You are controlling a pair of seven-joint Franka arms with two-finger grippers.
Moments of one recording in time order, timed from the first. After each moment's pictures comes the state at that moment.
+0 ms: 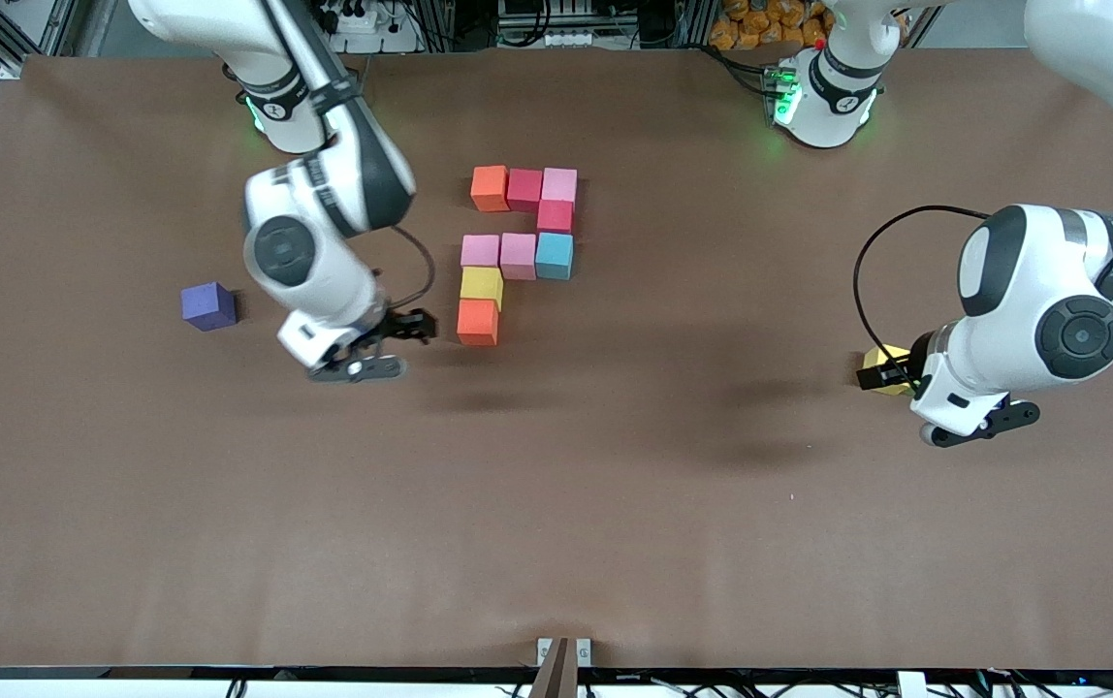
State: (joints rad) left arm 0.08 0.39 -0.22 -1.67 0.13 1.81 -0.48; right arm 0.66 0.33 -0.30 -1.88 0.21 2.10 0.18
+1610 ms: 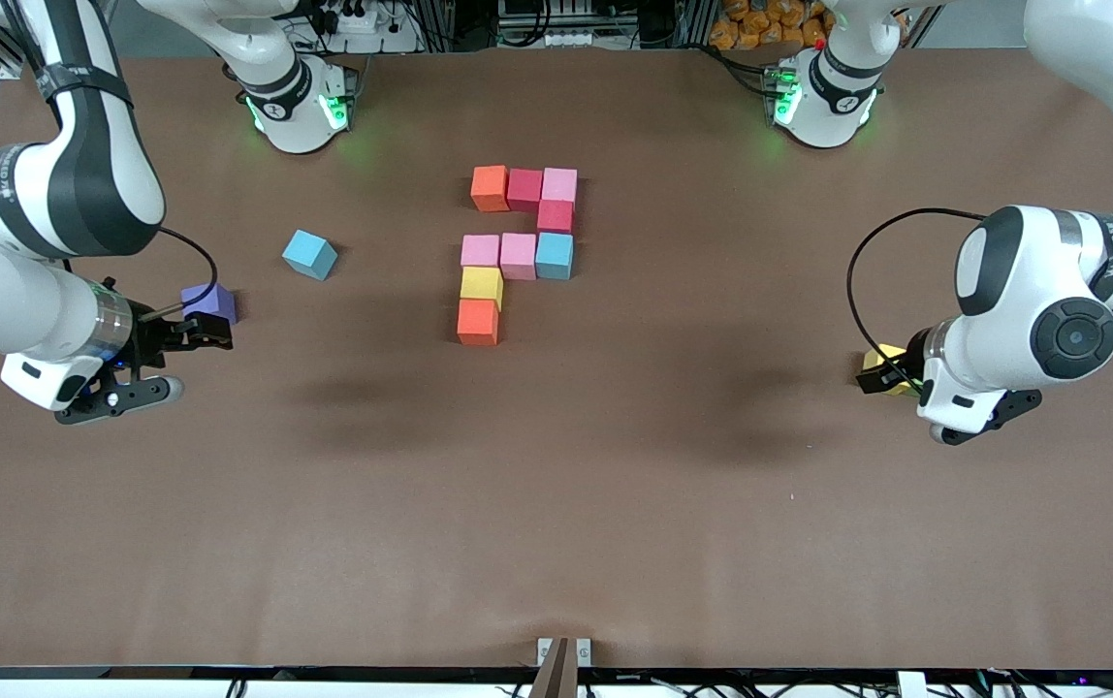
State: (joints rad) left arm 0.08 0.39 -0.23 -1.68 0.13 1.81 -0.63; right arm -0.01 0.28 0.09 -1.62 0.00 1.72 -0.17
